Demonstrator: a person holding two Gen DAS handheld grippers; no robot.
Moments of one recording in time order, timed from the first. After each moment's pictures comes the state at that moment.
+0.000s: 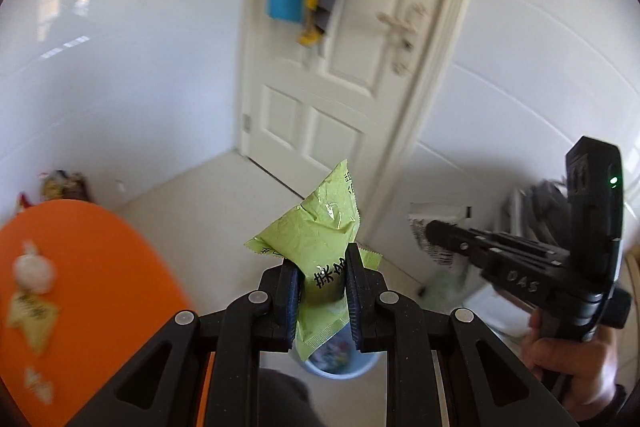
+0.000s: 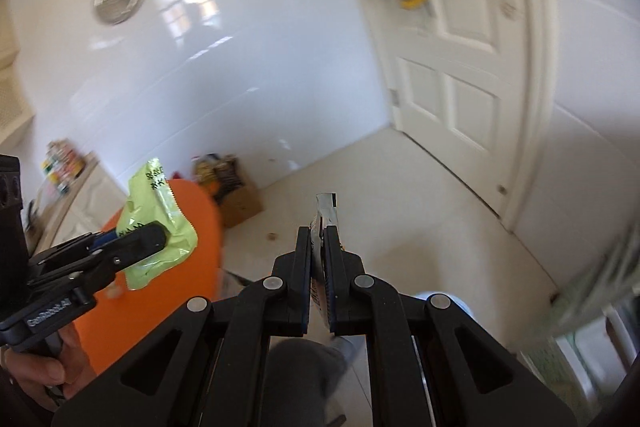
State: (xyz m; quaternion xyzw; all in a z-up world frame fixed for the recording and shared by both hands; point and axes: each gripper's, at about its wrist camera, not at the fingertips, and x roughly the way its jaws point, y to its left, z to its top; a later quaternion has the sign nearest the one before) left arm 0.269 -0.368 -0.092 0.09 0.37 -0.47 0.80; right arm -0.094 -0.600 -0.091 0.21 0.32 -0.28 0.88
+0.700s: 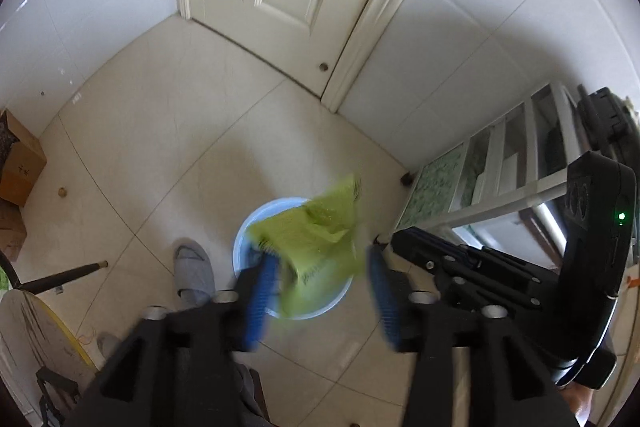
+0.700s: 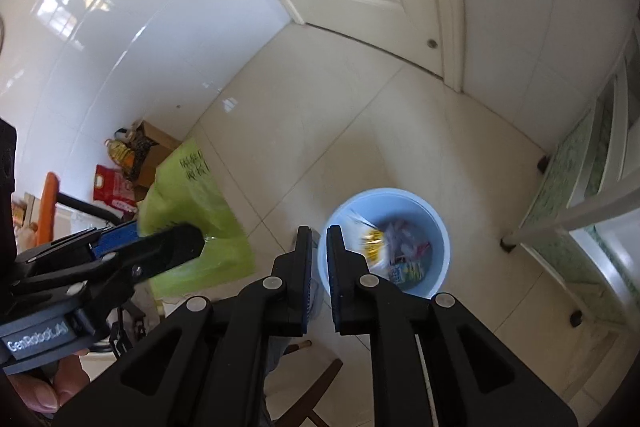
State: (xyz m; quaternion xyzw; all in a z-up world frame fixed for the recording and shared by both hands) left arm 0.313 -0.534 -0.271 0.20 0.56 -0.46 0.66; right arm -0.141 -0.732 -0.267 0.37 0.42 -0.35 0.75
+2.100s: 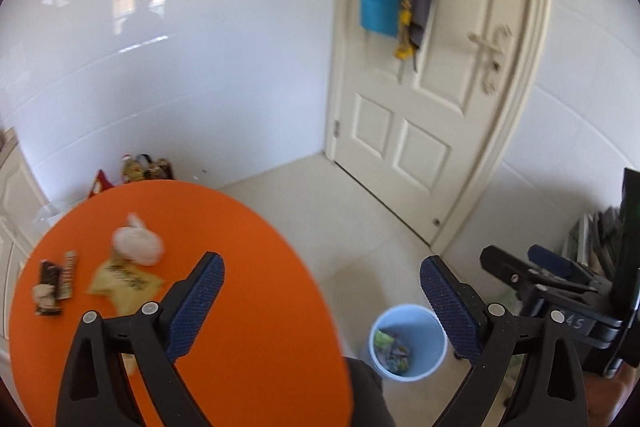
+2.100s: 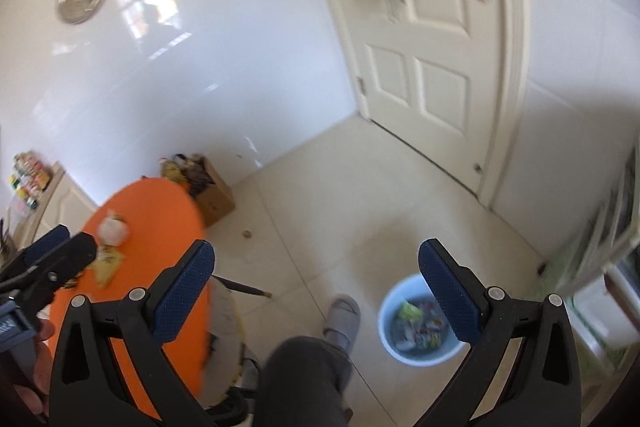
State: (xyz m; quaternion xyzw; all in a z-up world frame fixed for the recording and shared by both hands) left arm 0.228 -0.214 -0.067 0.08 0.34 -0.33 0.88; right arm -0.033 -0.534 -0.081 0.19 0.32 -0.32 0.87
